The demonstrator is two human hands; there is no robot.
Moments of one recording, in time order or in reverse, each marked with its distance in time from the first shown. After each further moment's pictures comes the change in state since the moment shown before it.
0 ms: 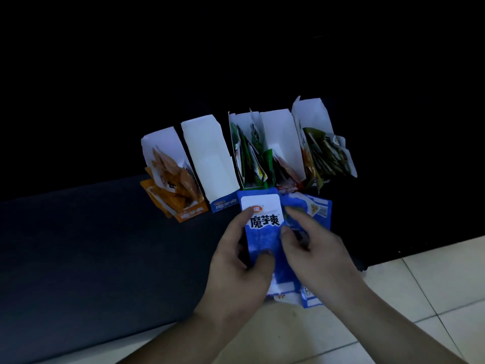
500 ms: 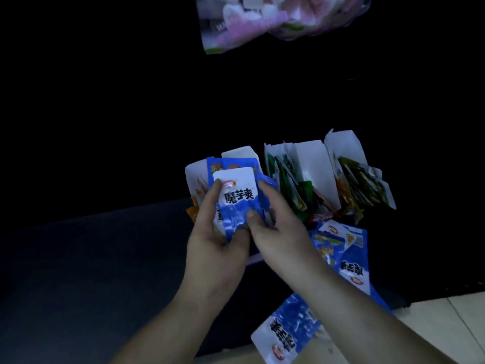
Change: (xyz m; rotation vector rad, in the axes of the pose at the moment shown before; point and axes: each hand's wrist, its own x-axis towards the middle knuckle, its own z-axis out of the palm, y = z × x) left_hand 0.028 0.068 -0.083 0.047 0.224 0.144; right_hand 0.031 -0.117 0.055 0.469 -0.232 -0.119
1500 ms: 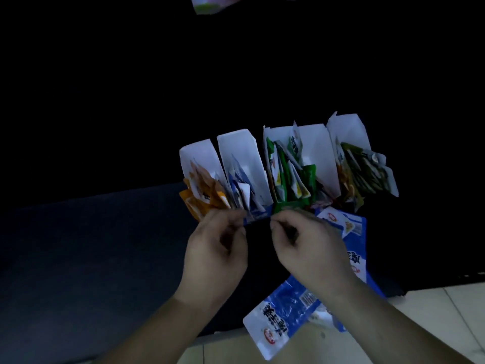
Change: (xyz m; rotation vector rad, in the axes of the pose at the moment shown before) left_hand 0.006 -0.067 -0.002 0.384 0.035 0.379; right_hand -0.011 0.060 -0.038 -0.702 0.204 -0.309
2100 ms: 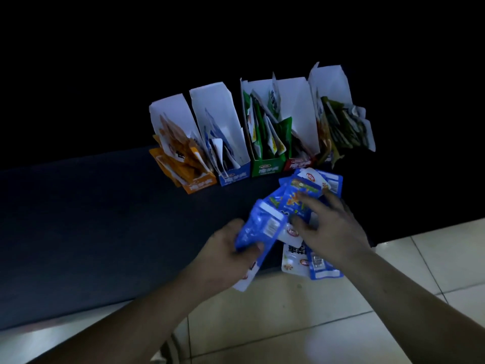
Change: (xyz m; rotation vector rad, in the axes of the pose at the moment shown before) left_hand -0.052 -0.002 0.042 -0.085 -0.588 -0.564; right_hand -0.044 0.099 -0.021 -0.244 -0.297 0.392
